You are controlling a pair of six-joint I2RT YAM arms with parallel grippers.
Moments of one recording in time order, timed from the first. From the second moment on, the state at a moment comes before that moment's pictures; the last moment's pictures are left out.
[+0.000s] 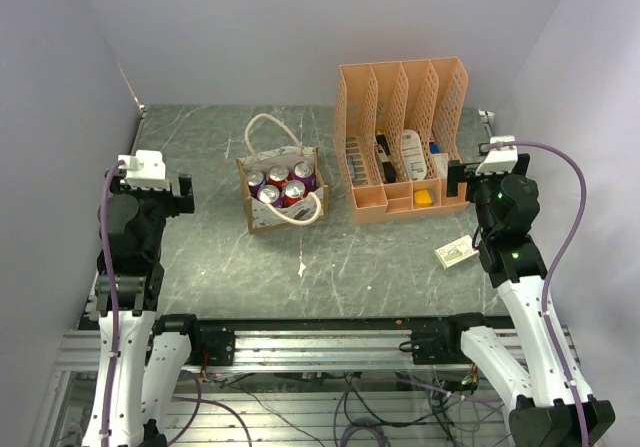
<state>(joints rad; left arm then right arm) 0.02 0.57 0.81 -0.30 -0.04 0.16 0.10 0.75 0.80 -0.13 0.20 -0.24</state>
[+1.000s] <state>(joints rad) 0.02 0.58 0.81 -0.30 -0.05 0.17 0.10 0.76 0.80 -0.12 0.20 -0.26</state>
